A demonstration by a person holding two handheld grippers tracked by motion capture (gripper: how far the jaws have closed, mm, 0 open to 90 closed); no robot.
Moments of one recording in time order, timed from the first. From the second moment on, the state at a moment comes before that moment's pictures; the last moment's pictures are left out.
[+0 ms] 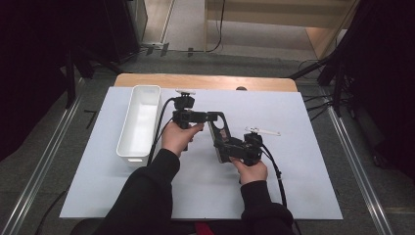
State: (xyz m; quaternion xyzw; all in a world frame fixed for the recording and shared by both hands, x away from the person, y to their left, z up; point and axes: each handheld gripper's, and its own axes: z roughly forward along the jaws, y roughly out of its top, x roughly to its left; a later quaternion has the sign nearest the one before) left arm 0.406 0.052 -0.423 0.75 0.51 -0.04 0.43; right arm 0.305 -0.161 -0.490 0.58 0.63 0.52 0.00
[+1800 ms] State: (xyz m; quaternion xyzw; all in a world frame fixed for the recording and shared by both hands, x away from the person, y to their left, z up) left arm 0.402 0.036 -0.427 0.69 0.55 -0.04 0.47; right arm 0.301 -0.154 -0.493 0.59 0.60 0.54 0.01
